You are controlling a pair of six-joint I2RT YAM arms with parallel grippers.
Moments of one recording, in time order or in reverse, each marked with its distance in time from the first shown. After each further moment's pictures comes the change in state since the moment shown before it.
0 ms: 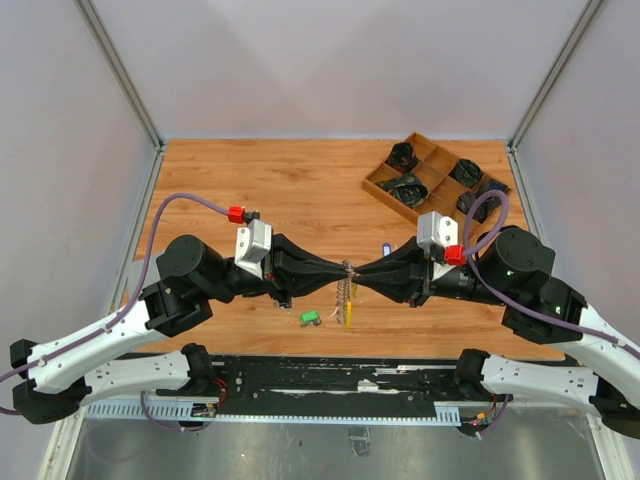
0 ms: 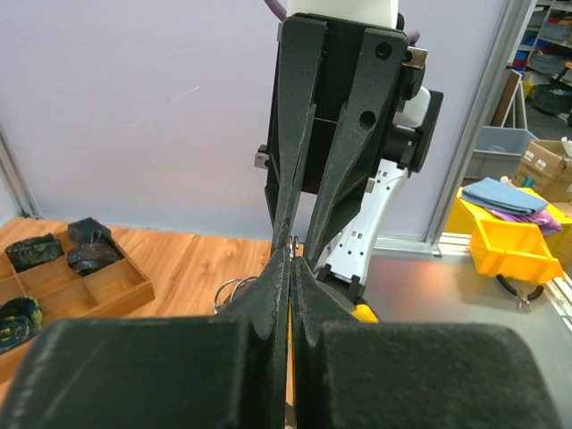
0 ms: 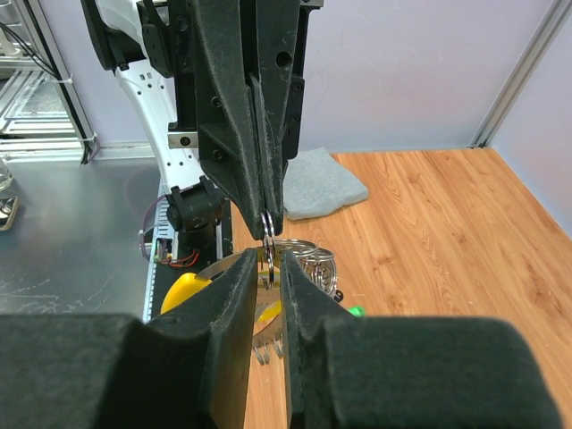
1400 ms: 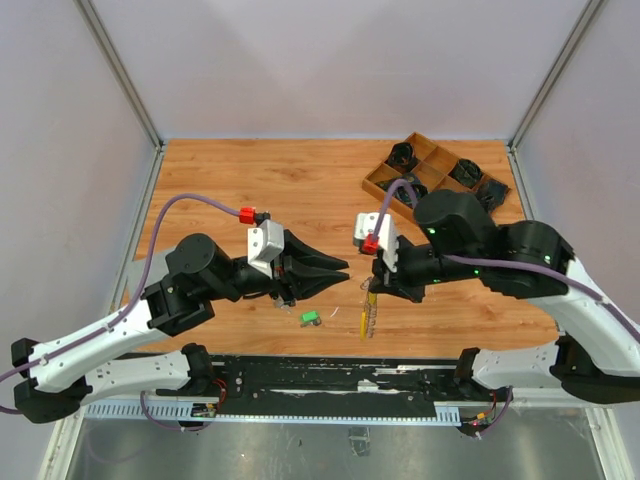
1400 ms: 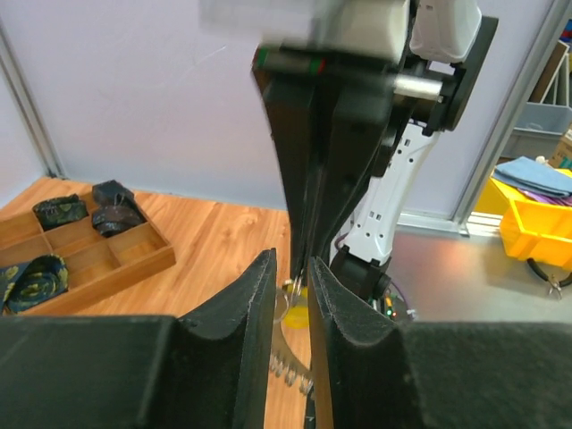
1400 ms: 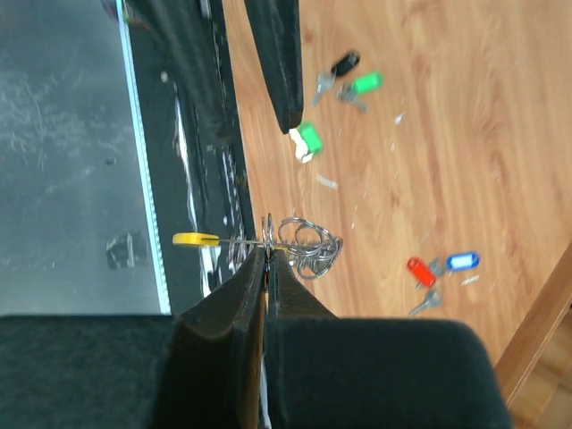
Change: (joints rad) left arm 0.000 0.007 0.000 -0.080 -0.055 0.043; right arm 0.000 0.367 0.572 -0.884 0.087 -0.150
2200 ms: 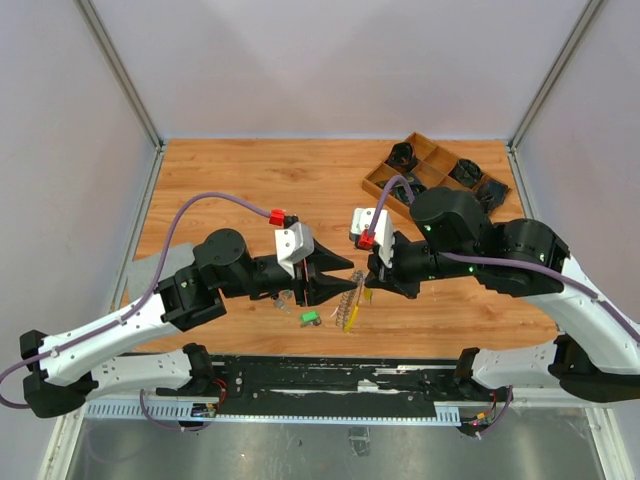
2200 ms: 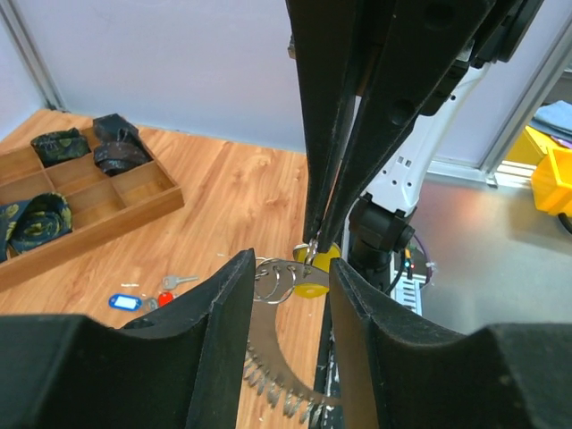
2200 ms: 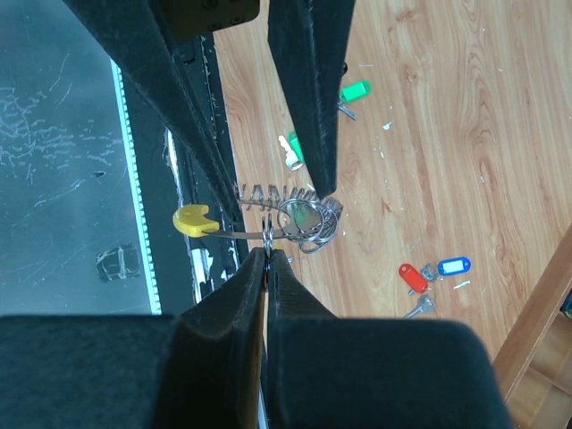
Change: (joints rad) left arm 0.000 0.074 0.019 -0.127 -0.029 0.053; right arm 0.000 0.040 0.000 -0.005 0.028 0.006
